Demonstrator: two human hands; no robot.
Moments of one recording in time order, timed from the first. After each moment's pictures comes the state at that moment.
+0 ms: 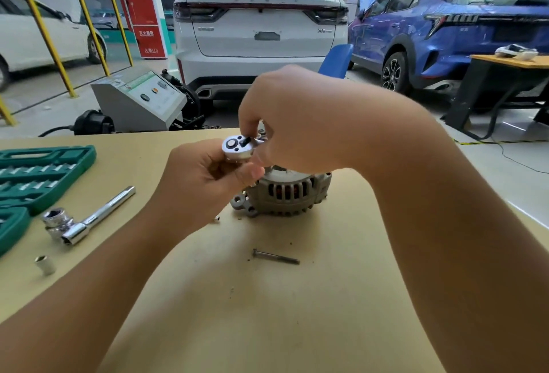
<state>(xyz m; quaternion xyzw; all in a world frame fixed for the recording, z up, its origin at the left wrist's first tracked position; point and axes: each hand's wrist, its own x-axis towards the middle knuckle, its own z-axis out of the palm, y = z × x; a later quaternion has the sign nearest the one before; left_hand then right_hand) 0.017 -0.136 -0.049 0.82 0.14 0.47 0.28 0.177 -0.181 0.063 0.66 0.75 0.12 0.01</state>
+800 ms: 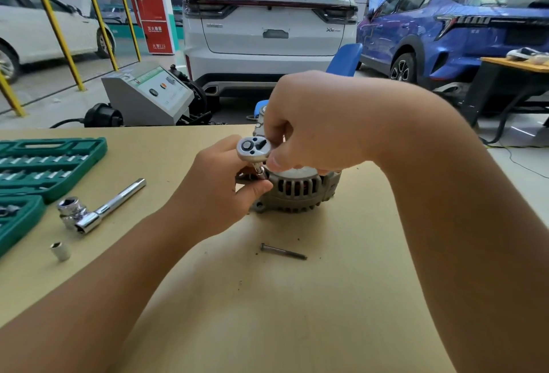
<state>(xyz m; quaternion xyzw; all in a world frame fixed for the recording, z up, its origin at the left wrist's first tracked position) 0.018 -0.136 -0.057 0.89 0.18 0.42 0.05 0.168 -0.211 0.075 0.67 0.74 0.05 0.01</state>
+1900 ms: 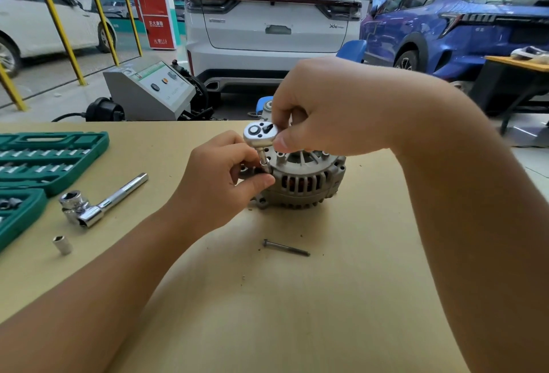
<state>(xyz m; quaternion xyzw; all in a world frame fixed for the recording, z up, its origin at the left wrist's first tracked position) 0.016 -0.131 -0.066 0.85 0.20 0.47 0.10 0.170 -0.239 0.082 0.65 0.76 0.05 -0.06</state>
